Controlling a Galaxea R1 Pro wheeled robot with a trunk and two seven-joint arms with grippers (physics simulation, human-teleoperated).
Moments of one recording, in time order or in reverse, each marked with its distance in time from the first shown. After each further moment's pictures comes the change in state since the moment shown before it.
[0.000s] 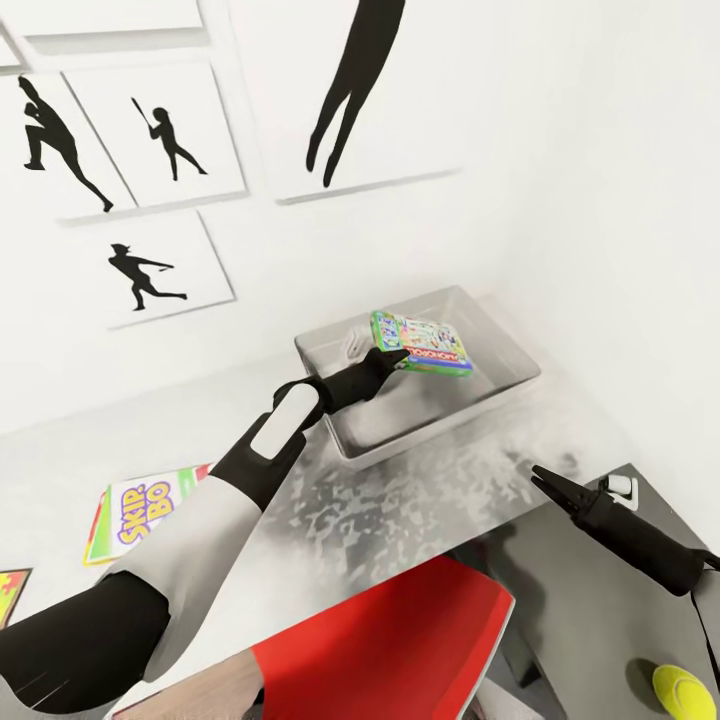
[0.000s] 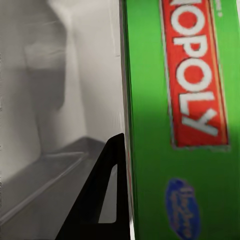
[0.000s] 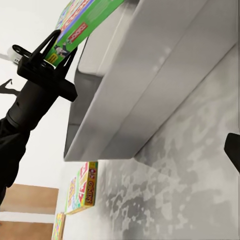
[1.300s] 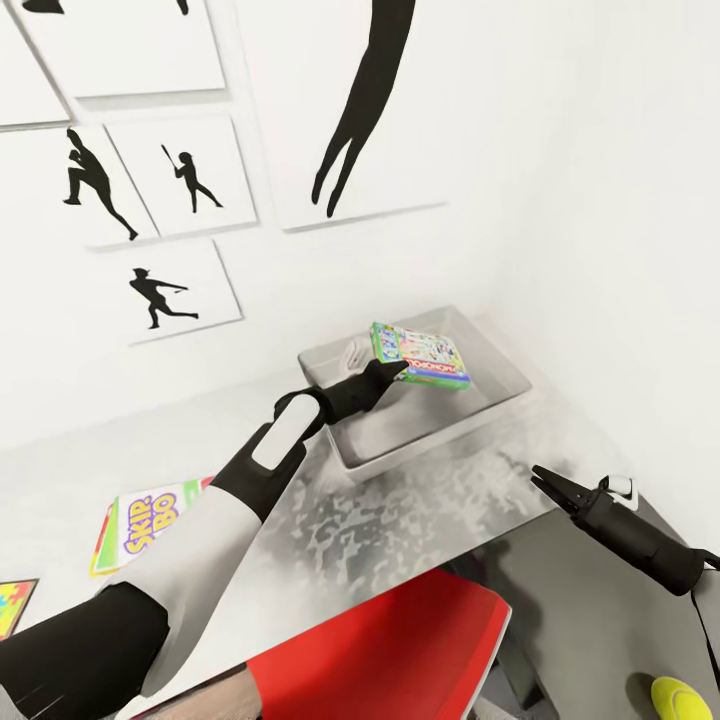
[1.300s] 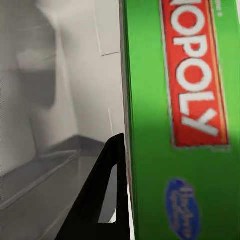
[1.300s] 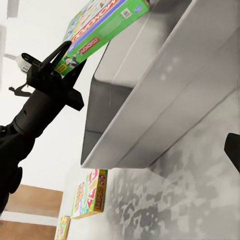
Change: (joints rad) left arm 0.034 0.000 0.000 0.001 -0.022 0.000 0.000; right arm -0.001 0.000 0.000 0.000 0.000 0.002 -0.001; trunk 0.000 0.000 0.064
